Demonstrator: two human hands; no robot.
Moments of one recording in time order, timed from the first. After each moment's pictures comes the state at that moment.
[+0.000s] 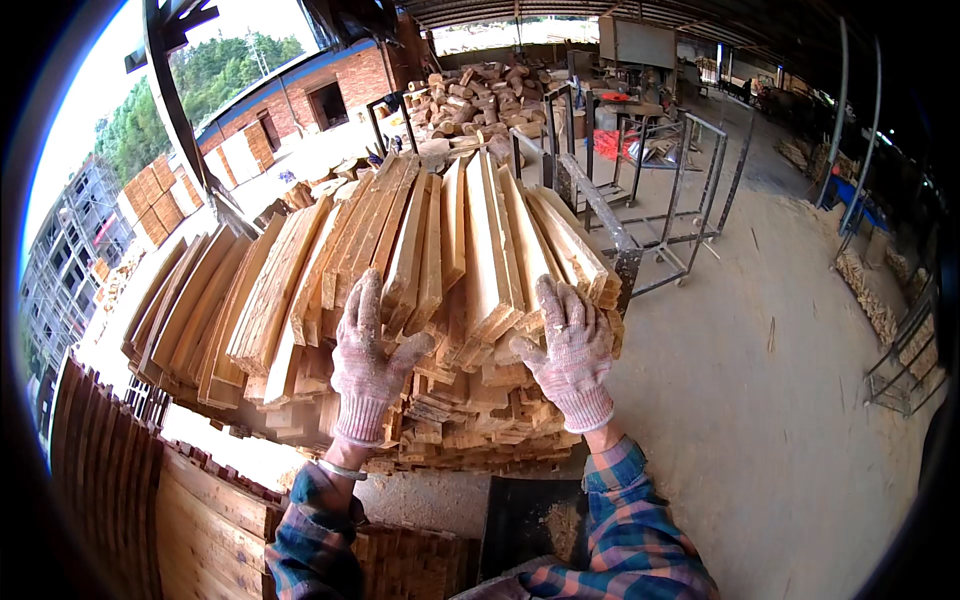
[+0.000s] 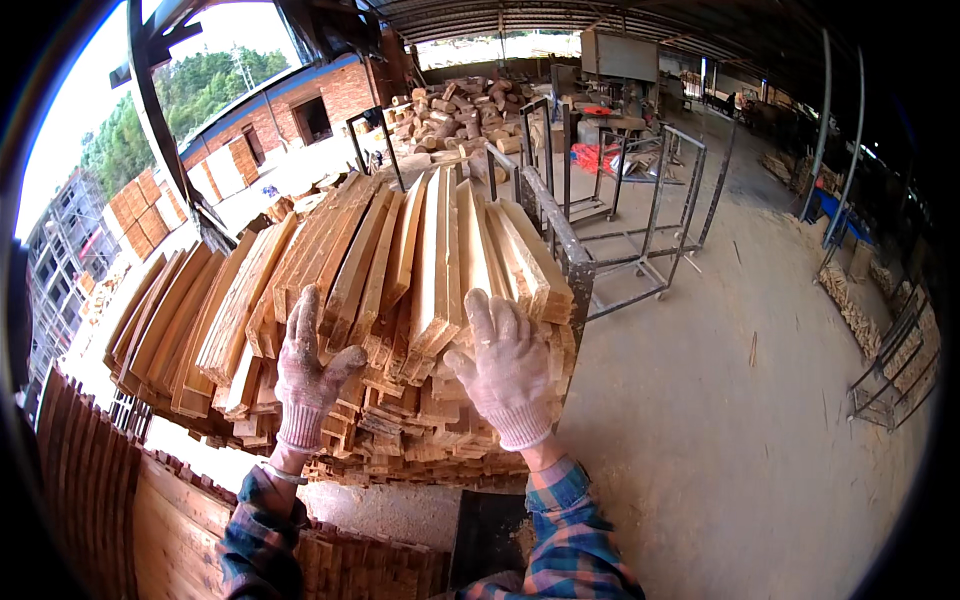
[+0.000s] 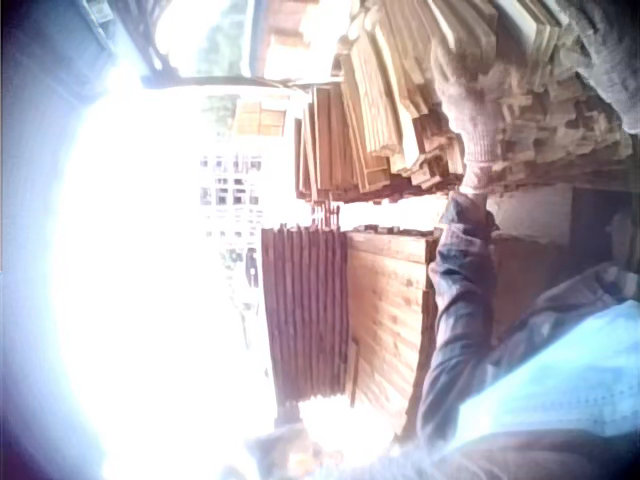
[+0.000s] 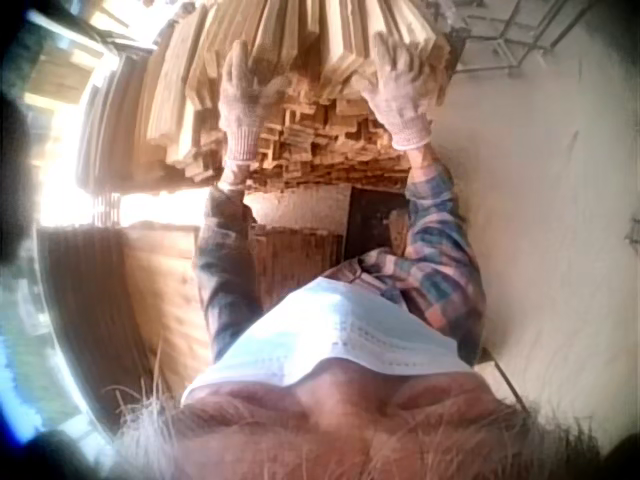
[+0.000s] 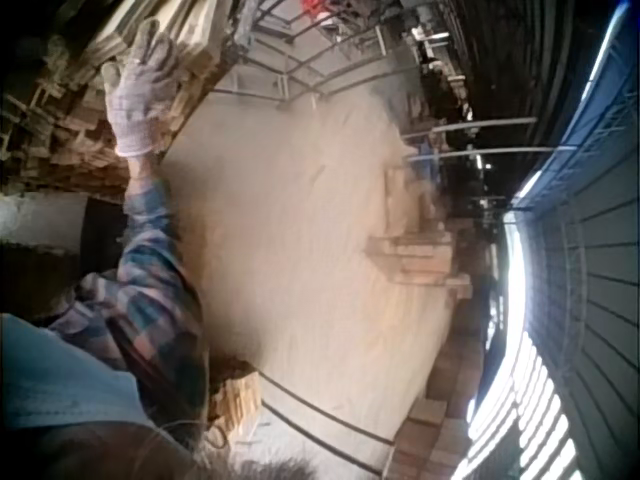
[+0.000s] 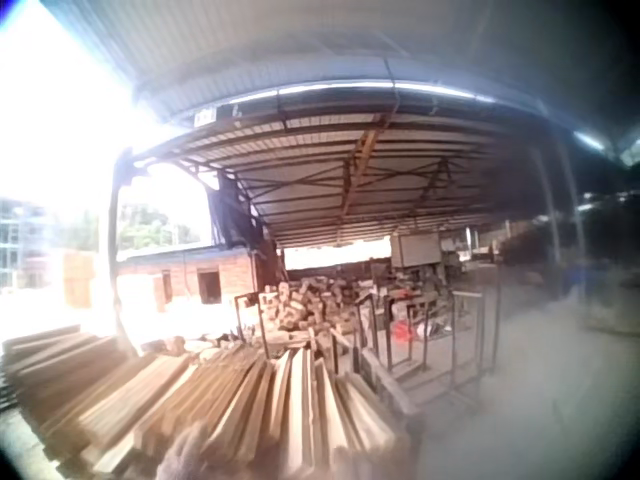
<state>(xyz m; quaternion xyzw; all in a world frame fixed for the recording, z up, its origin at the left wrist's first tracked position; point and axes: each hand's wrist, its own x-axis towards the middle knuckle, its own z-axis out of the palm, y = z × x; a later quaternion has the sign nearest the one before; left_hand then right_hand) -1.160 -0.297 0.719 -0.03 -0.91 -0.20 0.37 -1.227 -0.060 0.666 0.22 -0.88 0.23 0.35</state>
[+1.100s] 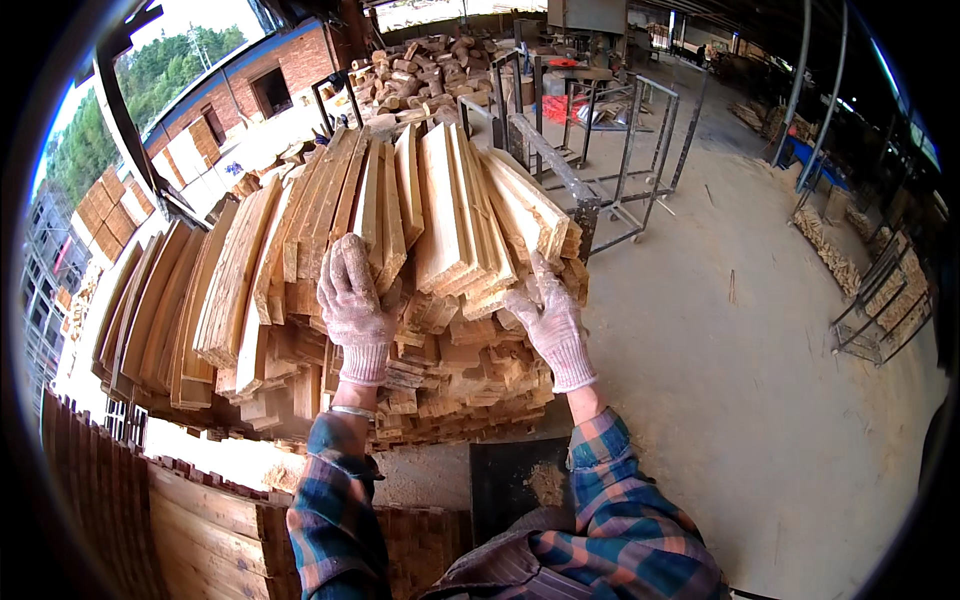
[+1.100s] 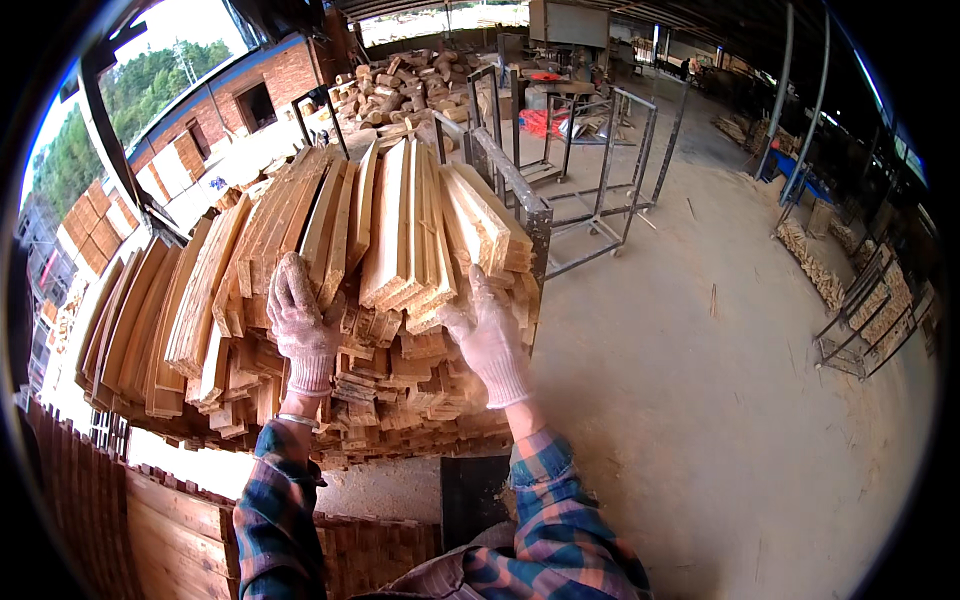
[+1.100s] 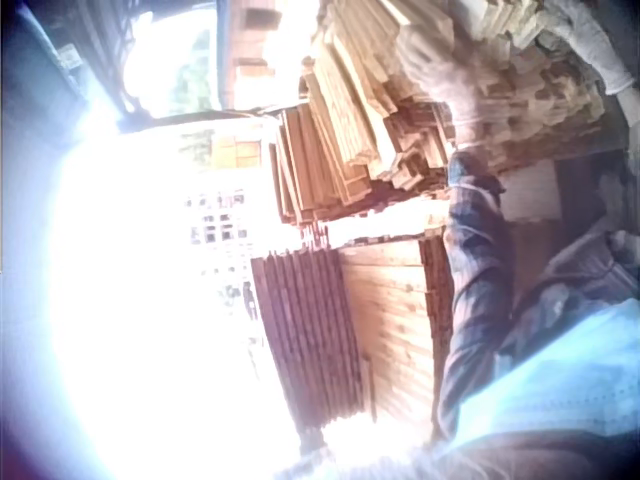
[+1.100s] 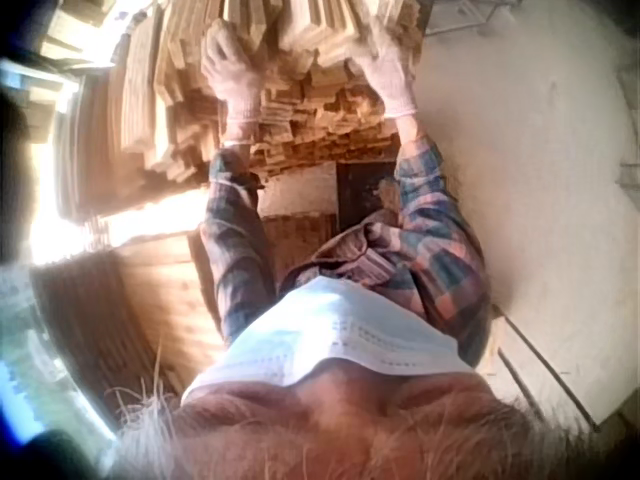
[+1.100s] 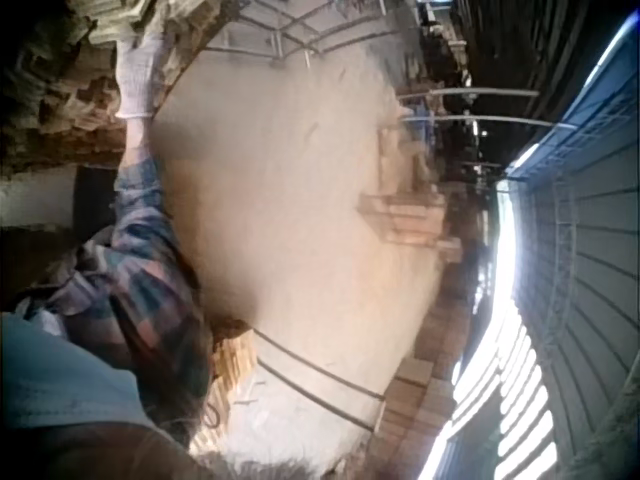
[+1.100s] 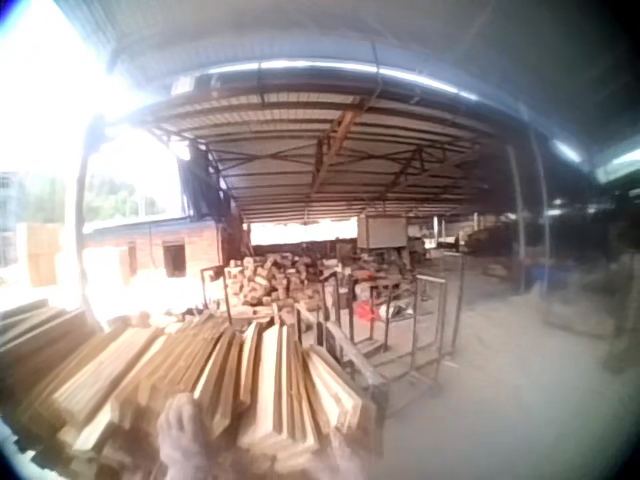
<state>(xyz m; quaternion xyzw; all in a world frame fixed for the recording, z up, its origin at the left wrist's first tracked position) -1.199 -0.304 0.668 0.00 -0.86 -0.03 0.51 -1.228 -0.066 0.622 0.15 -0.84 0.49 0.19</state>
